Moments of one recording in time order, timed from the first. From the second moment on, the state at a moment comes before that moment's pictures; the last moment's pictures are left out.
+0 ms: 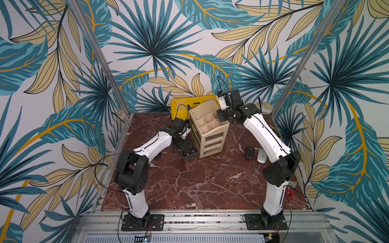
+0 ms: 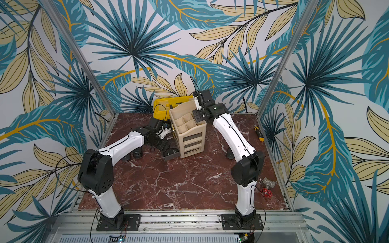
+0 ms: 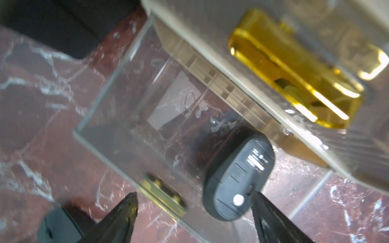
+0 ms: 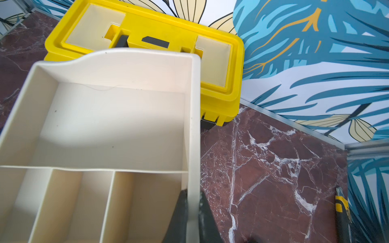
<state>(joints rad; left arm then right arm) -0.39 1.81 1.41 -0.69 0.07 0.12 0.41 1.96 2.14 -0.93 0.14 -0.07</state>
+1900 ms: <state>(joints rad) -0.55 1.63 1.17 -0.46 0.04 -0.17 0.35 1.91 2.08 -0.91 0.03 -0.16</state>
